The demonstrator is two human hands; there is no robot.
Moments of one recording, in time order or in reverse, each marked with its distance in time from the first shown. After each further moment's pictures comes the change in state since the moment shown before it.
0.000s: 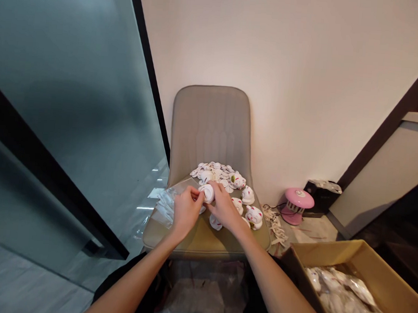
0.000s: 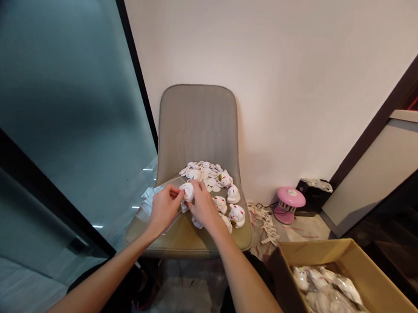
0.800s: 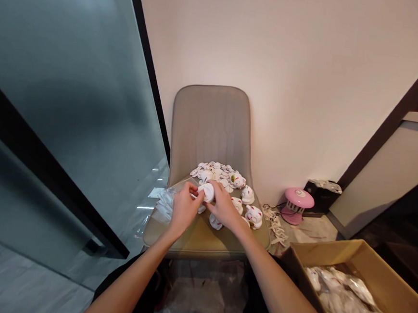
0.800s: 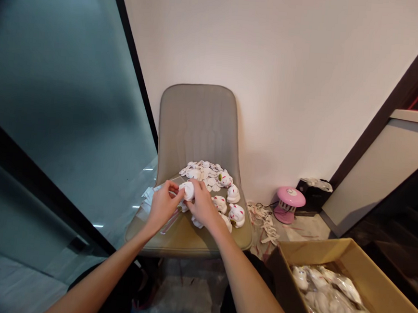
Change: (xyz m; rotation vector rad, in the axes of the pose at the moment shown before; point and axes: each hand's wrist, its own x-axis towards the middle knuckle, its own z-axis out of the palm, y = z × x) left_hand 0.008 -0.004 -0.003 0.132 -0.027 0.064; right_hand 0.002 -0.002 0.002 0.106 0.031 -0.041
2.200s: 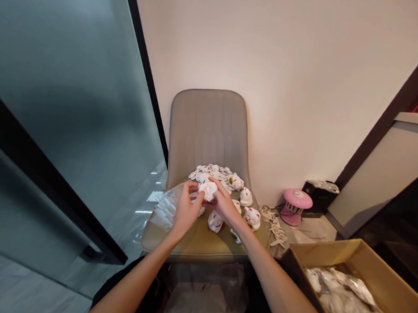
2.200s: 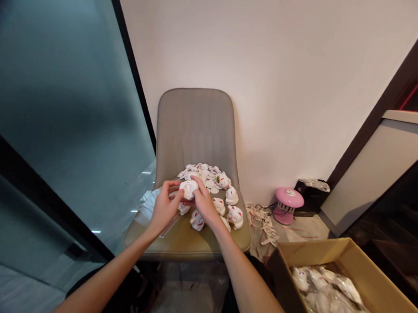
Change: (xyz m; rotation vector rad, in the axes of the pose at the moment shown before) left_hand -0.003 0.004 0.010 -0.374 -0.051 0.005; right_hand 0.011 -0.002 0.003 0.915 0.036 0.436
